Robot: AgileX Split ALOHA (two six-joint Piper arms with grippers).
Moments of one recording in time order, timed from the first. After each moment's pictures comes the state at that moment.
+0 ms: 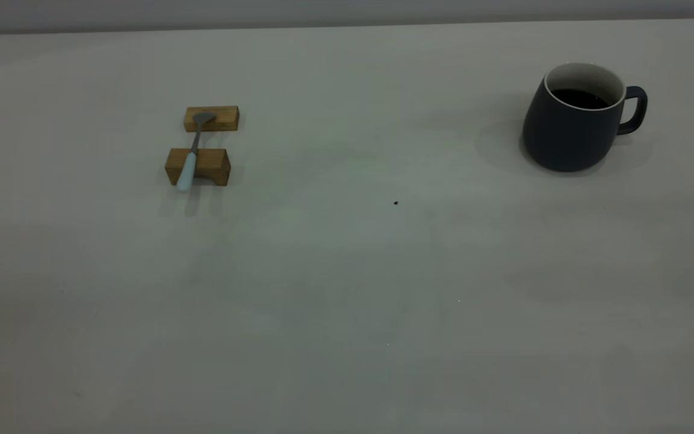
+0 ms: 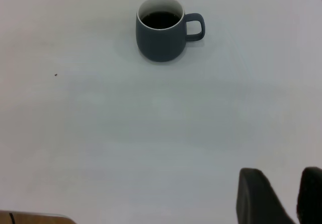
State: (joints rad) left arm 0.04 -0.02 -0.49 0.03 1.13 -0.01; right arm 0.04 0.02 -0.47 0.03 1.14 -0.05
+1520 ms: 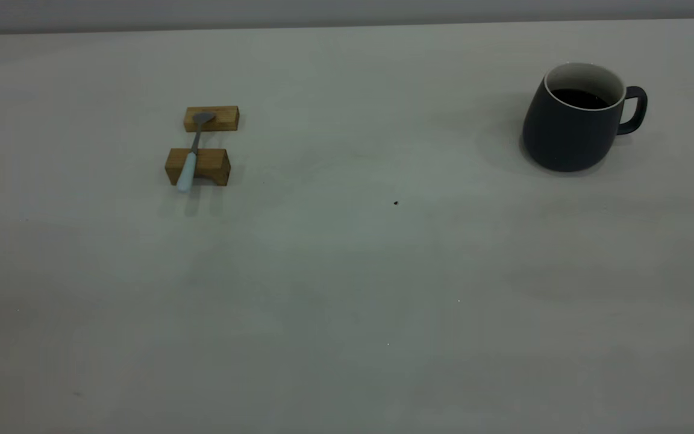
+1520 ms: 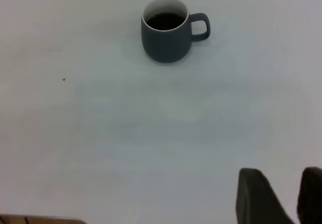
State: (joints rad) left arm 0.04 -0.02 -0.49 0.03 1.13 -0.01; right arm 0.04 0.03 -0.47 0.04 1.13 -0.01
